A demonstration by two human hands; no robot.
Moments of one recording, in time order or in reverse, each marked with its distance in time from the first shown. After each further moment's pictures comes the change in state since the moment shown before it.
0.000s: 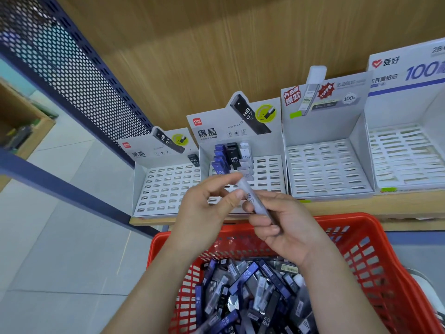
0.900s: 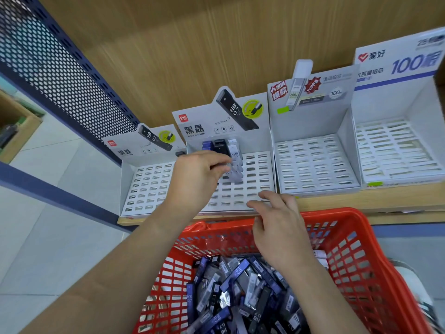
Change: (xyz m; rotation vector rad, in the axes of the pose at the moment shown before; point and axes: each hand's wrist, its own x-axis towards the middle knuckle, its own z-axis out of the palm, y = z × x) left_hand 0.062 -0.016 0.008 0.527 0.139 0.339; right_hand -0.005 0.031 -0.035 -1.733 0.499 -0.535
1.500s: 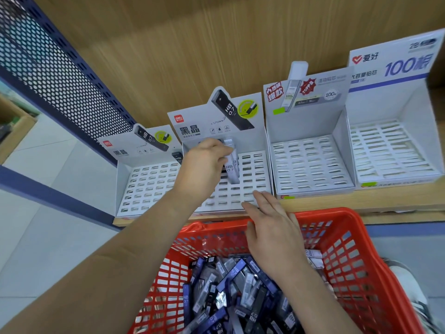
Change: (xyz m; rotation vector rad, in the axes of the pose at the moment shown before) left_hand 0.023 -0.012 0.022 0.190 -0.053 0.136; right_hand -0.006 0.001 0.009 -0.059 -0.004 -0.031
